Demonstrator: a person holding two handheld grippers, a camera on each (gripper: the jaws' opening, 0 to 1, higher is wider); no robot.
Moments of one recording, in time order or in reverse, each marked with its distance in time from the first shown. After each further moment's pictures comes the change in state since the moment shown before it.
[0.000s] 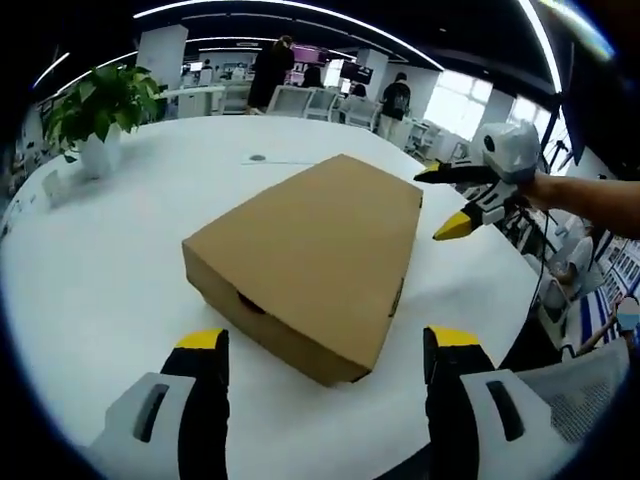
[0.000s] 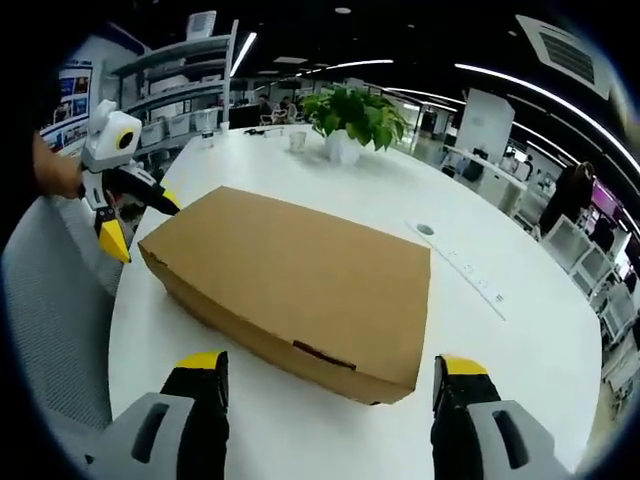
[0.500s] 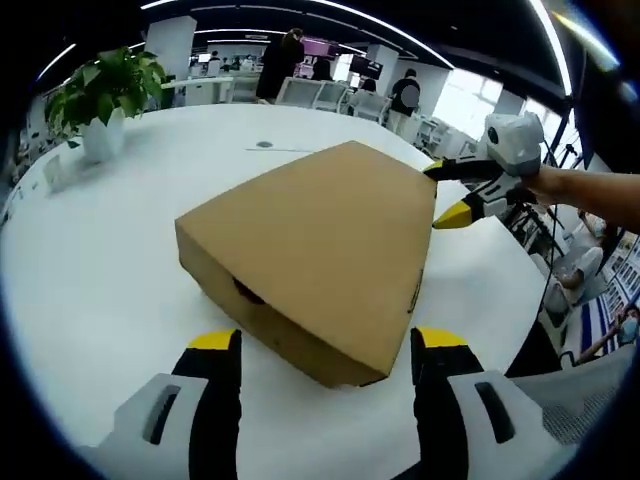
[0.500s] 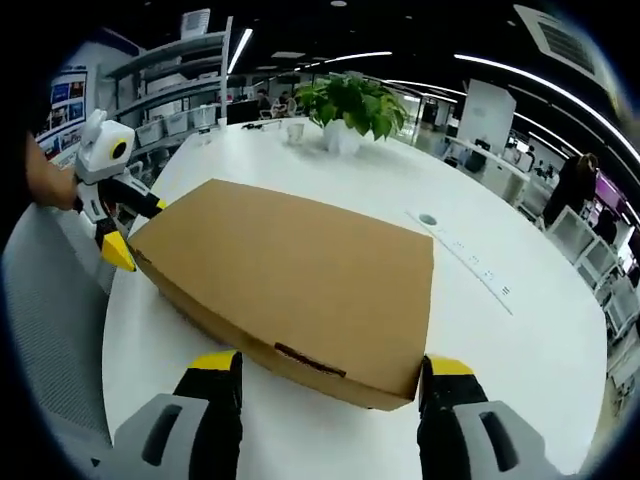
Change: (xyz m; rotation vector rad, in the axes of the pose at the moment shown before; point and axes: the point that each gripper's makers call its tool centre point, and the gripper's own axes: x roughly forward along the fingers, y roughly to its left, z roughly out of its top) left arm 0.013 0.006 -0.012 -0.046 0.026 0.016; right arm 0.012 -0.005 -0.007 0.009 0.033 0.007
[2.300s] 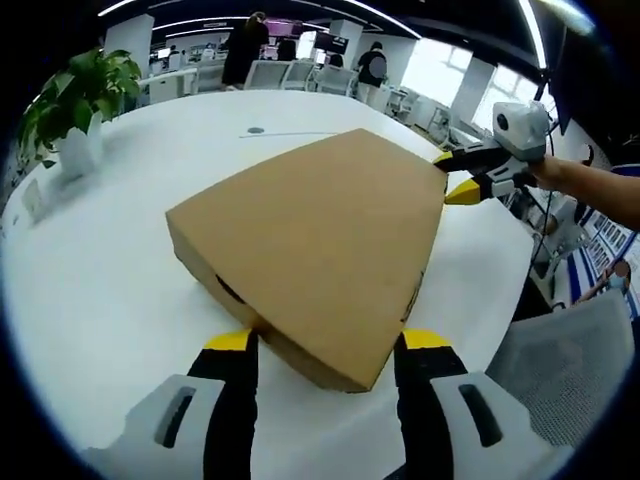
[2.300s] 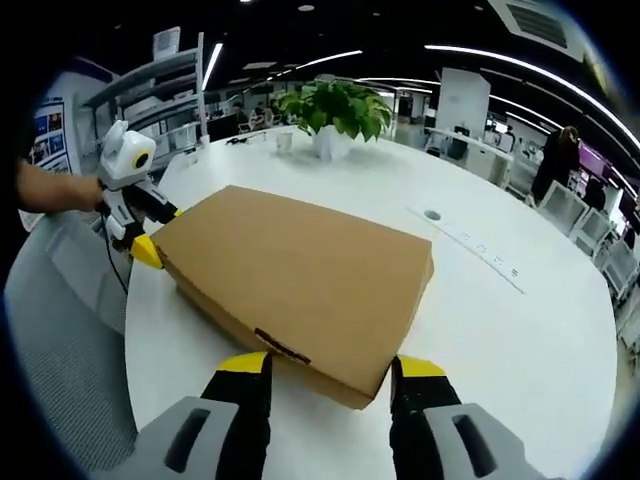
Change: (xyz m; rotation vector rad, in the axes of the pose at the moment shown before) left arm -0.022 0.059 -0.003 0.141 0.114 -0.102; right arm 0.001 0.038 0.010 0.141 -0.022 -0.023
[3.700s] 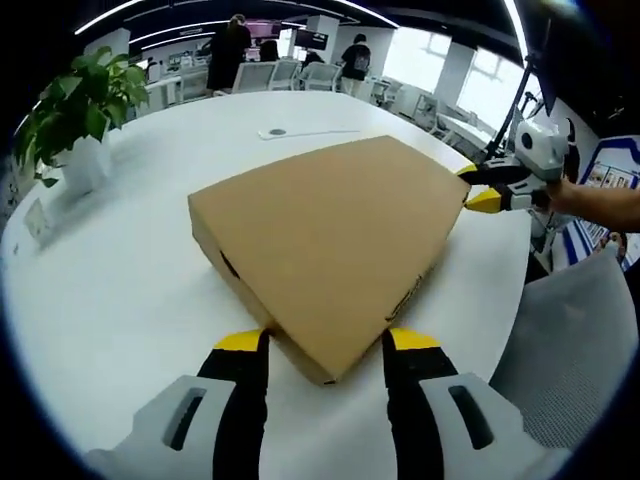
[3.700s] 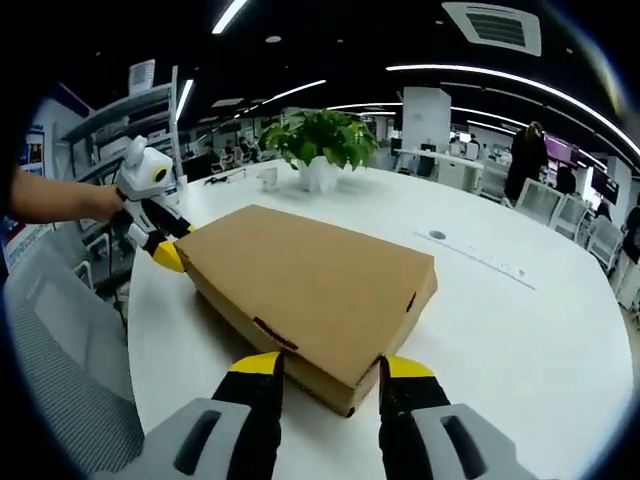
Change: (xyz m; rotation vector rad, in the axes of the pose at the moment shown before) left arm -0.040 0.080 -0.003 0.076 0.015 -0.022; right arm 0.027 0.066 0.029 0.137 -0.167 -0.099
